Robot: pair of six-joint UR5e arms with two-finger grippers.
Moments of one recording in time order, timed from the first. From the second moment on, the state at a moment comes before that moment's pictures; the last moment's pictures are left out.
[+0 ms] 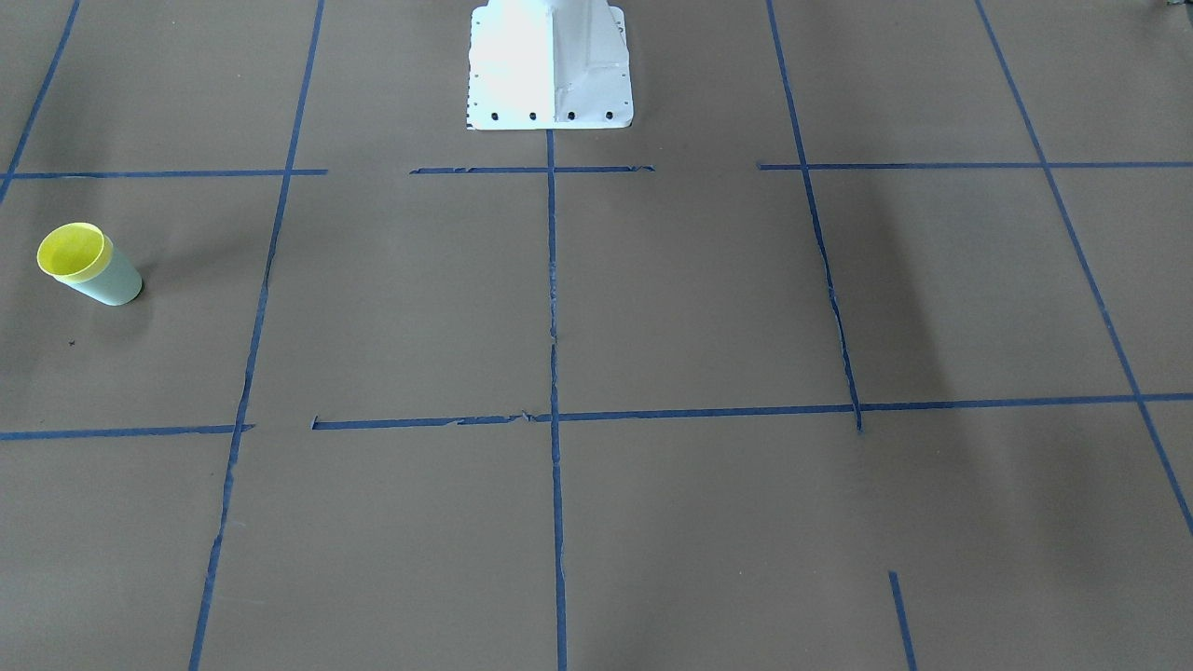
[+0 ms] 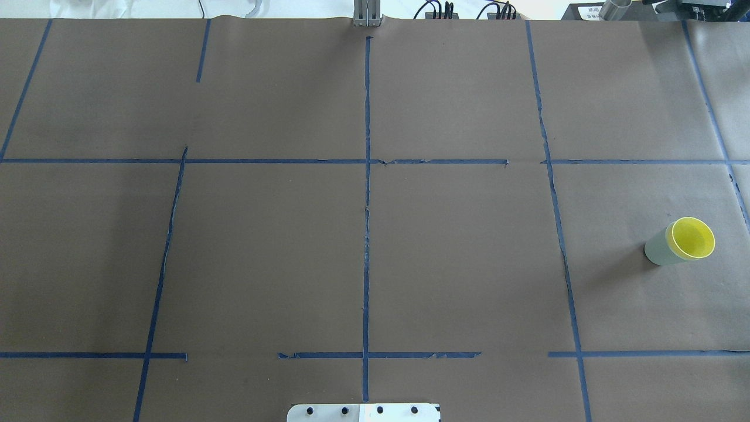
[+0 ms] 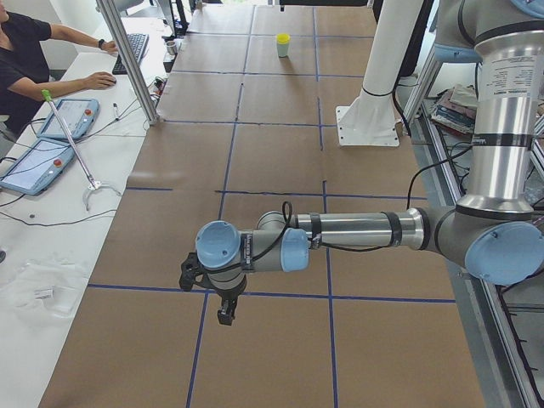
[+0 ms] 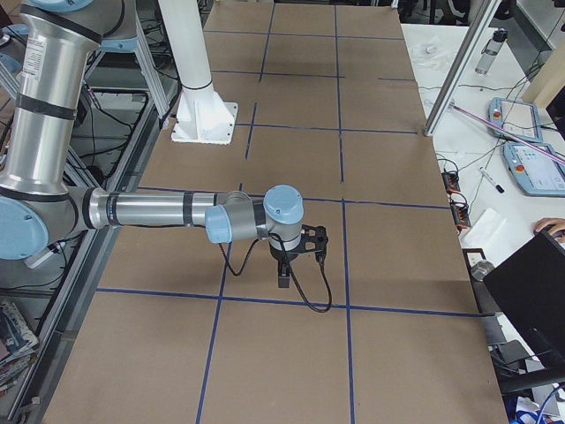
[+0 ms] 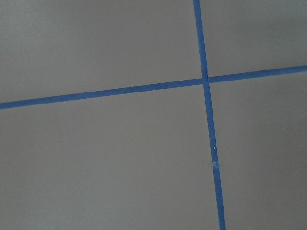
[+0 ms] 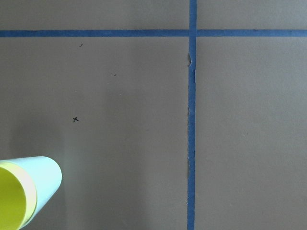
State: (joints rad) left arm -1.65 -1.53 -1.59 -1.53 -2.36 0.19; right arm 1.43 -1.84 1.85 -1.41 2.33 0.23
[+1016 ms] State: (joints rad) left arm -1.62 -1.40 -1.79 -1.41 -2.36 0.19; right arm 1.43 -1.90 1.86 -1.40 2.36 0.13
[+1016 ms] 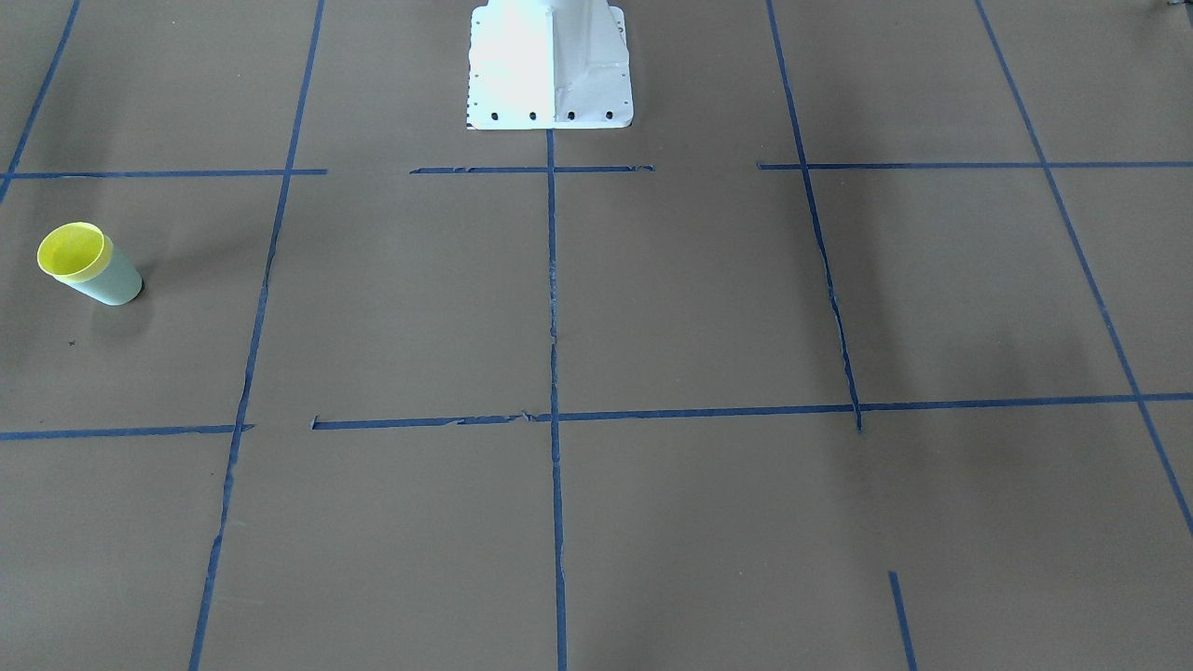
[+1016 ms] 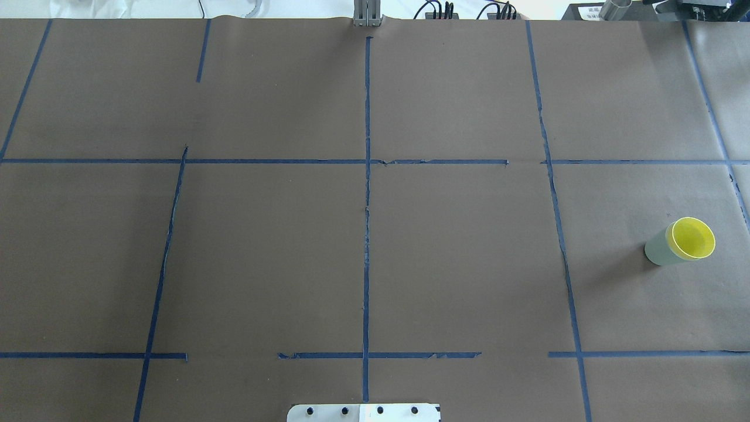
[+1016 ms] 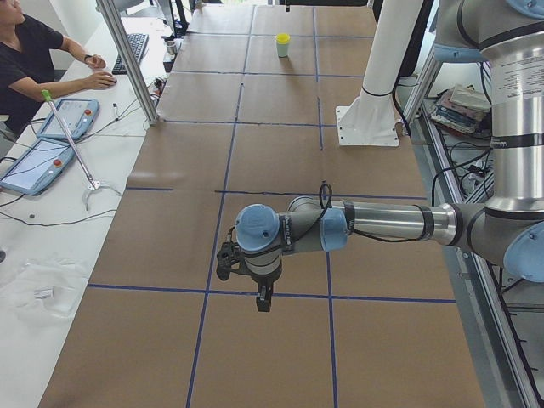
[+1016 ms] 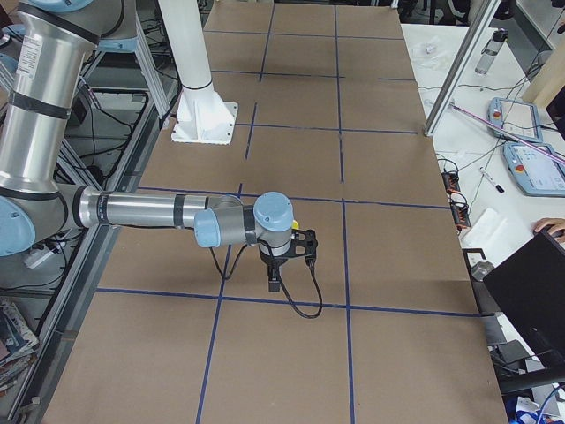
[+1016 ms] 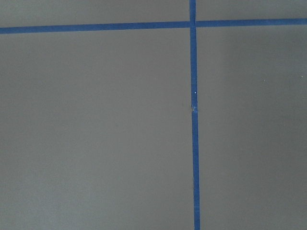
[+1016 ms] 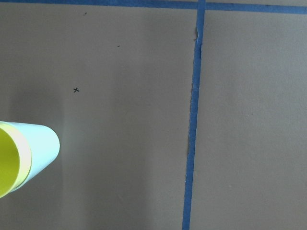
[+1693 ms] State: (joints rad) left arm -1.56 -1.39 -1.81 -1.40 -2.37 0.19; right arm 1.46 -1.93 2.00 -1.54 2.36 0.07
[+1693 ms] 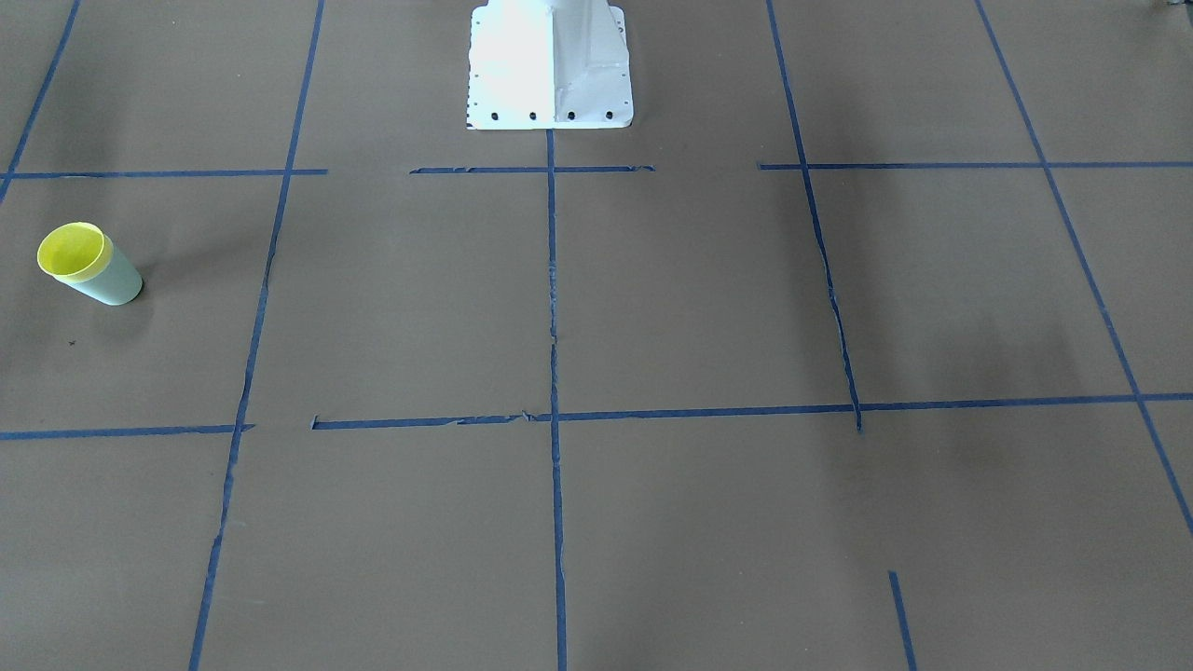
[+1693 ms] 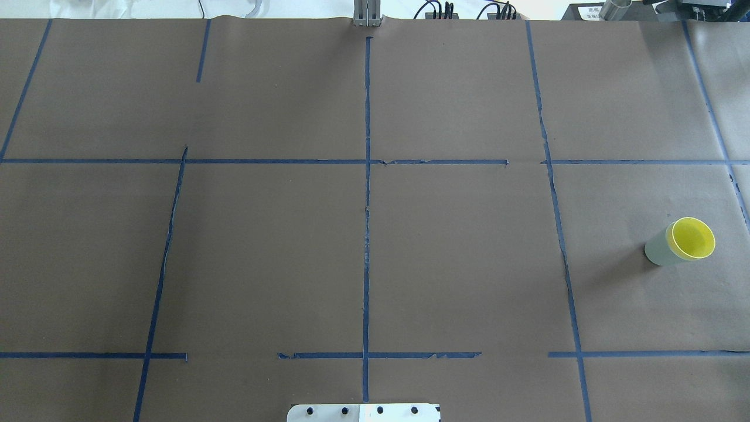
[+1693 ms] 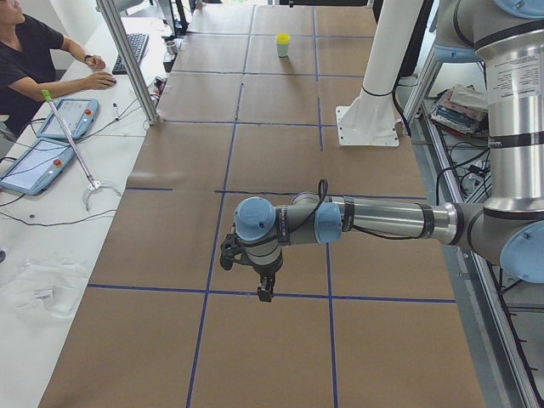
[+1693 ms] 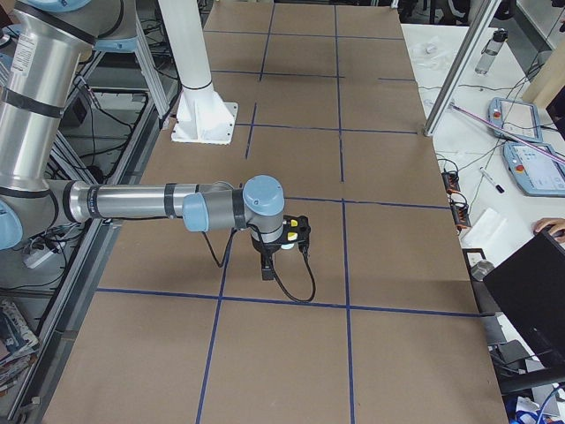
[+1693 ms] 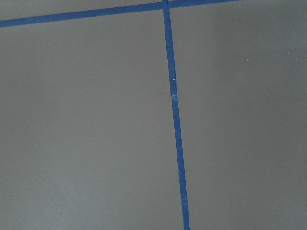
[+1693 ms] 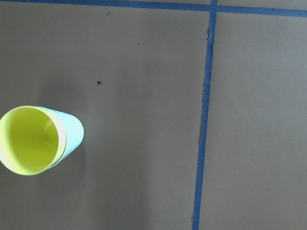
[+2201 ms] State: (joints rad) left arm -1.56 -1.40 -1.79 -1.40 -2.36 0.18; right arm 1.49 -1.84 2.00 -1.69 2.35 -0.02
